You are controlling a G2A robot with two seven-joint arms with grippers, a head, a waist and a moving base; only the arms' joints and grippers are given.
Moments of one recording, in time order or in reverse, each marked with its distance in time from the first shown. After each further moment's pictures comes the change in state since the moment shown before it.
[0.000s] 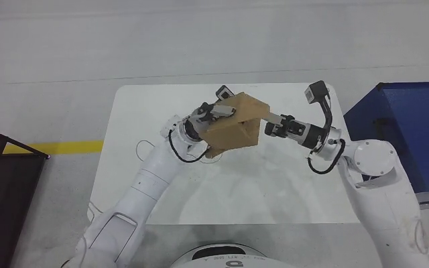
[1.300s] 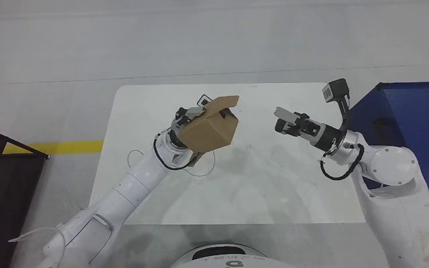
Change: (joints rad) left arm 0.012 0.183 0.266 -0.058 -0.630 -0.161 0.000; right arm -0.062 0.011 0.072 -0.117 -0.004 0.013 -0.030
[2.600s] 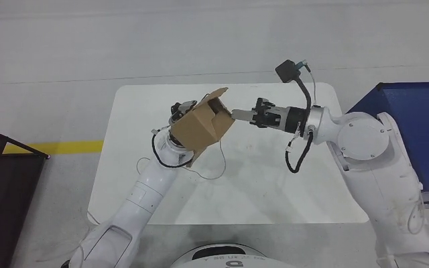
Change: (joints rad) left arm 0.136 -0.163 -0.275 -0.028 0.148 0.330 0.000; right arm 0.396 -0.001 -0.300 0.043 -0.302 0.087 0.127
